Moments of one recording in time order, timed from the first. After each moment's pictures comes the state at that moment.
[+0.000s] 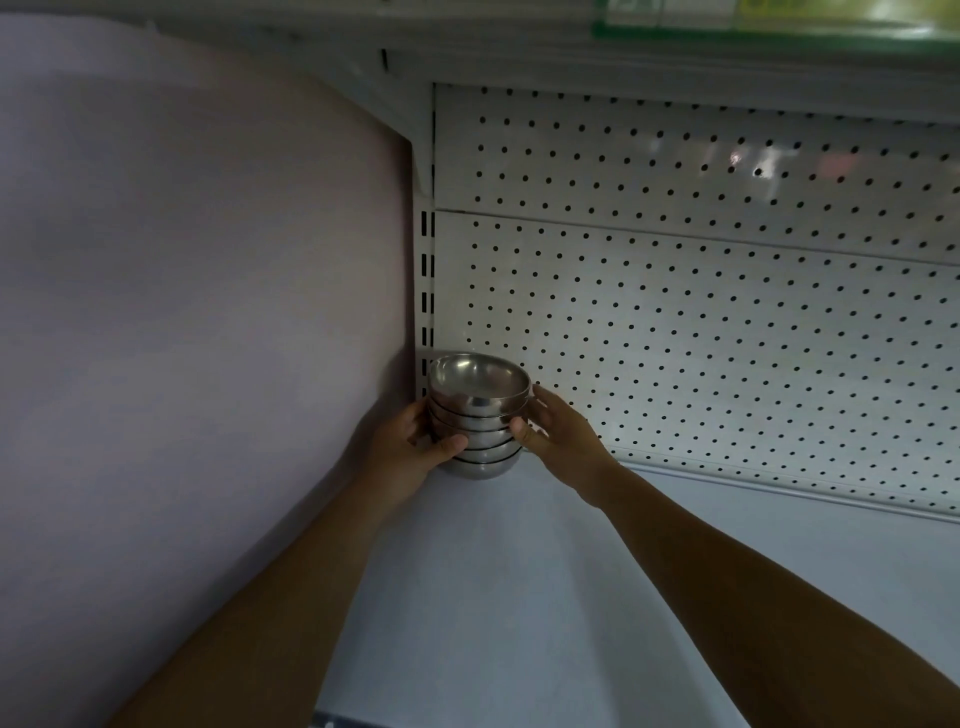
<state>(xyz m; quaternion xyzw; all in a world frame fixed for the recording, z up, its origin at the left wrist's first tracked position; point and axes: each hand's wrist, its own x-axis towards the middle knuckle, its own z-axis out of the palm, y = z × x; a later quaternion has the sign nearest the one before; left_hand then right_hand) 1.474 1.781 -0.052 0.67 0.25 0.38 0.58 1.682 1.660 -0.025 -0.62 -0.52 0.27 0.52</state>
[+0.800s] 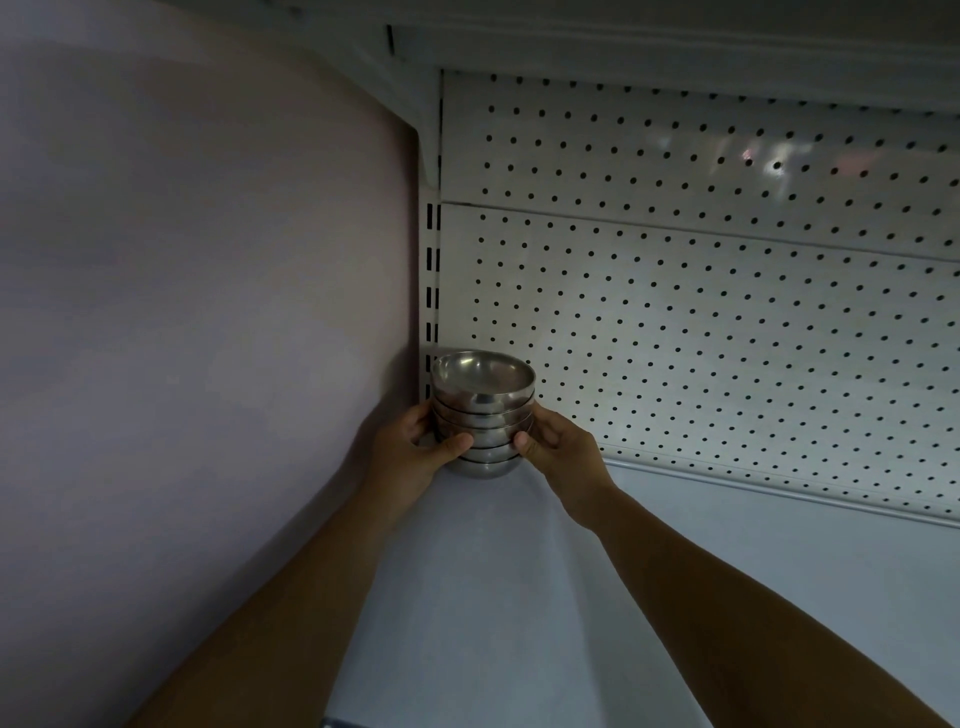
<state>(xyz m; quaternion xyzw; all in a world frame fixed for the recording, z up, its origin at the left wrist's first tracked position) 1.478 1.768 -0.055 0.65 0.27 0.42 0.57 1.675 1.661 -0.055 -0.56 -0.45 0.33 0.61</state>
